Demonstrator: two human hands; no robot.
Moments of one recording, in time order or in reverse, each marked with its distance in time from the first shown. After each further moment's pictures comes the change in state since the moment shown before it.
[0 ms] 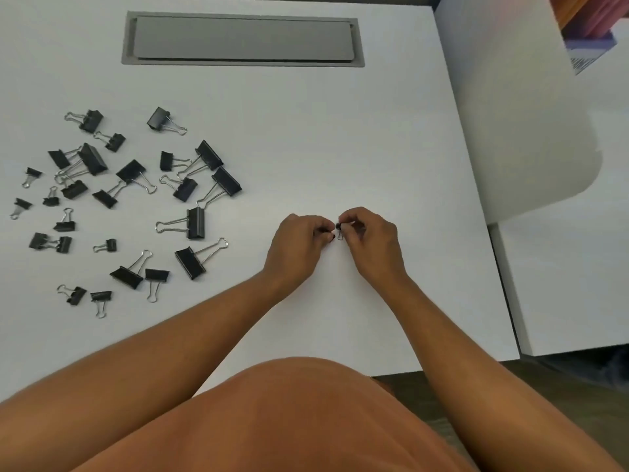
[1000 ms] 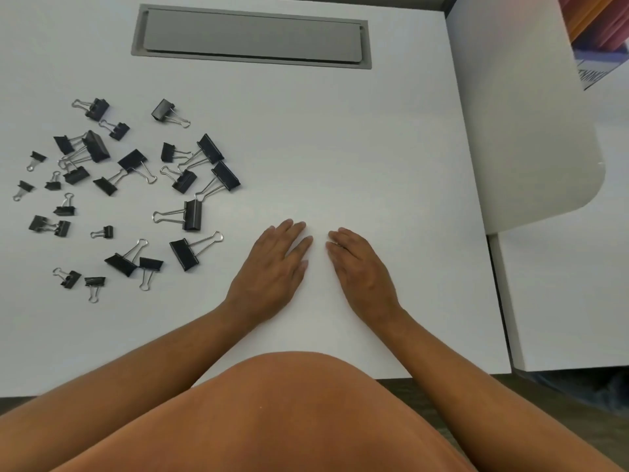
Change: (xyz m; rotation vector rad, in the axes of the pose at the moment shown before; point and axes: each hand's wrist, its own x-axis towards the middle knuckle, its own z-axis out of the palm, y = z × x) left_hand -0.045 -0.064 0.011 0.555 0.149 0.435; right_hand -0.038 0.049 0.021 -0.354 -0.026 -0.480
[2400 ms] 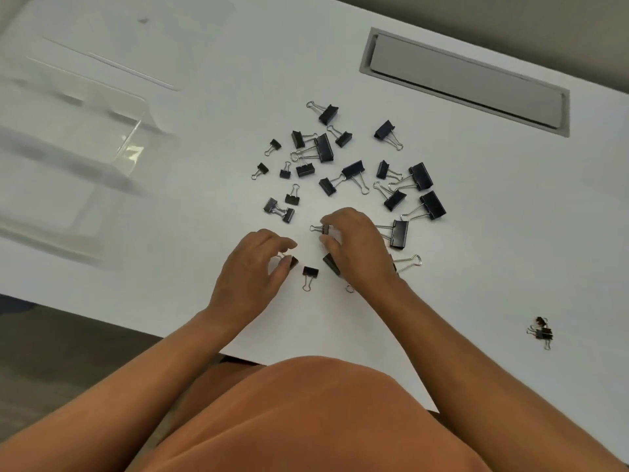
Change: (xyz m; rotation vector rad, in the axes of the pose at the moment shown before) left_hand -0.188 -0.229 -0.171 -0.250 0.216 -0.495; right_hand 0.161 -0.311 0.125 0.127 -0.315 -0.029
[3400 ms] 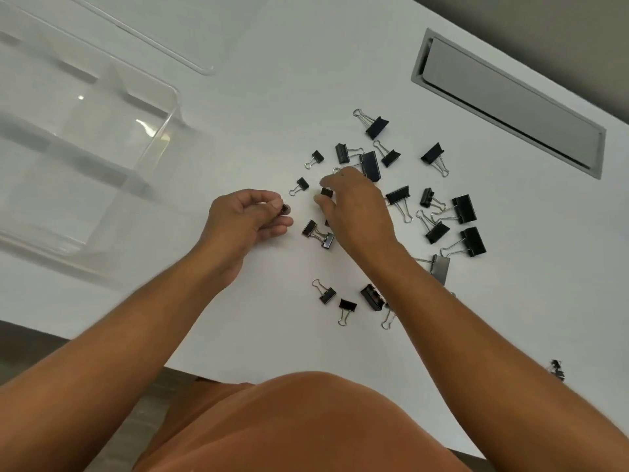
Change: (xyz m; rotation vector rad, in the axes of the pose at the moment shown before) left_hand 0.091 -0.083 -0.061 -1.181 0.007 -0.870; right_hand 0.129 -0.073 0.031 -0.211 -0.090 0.014
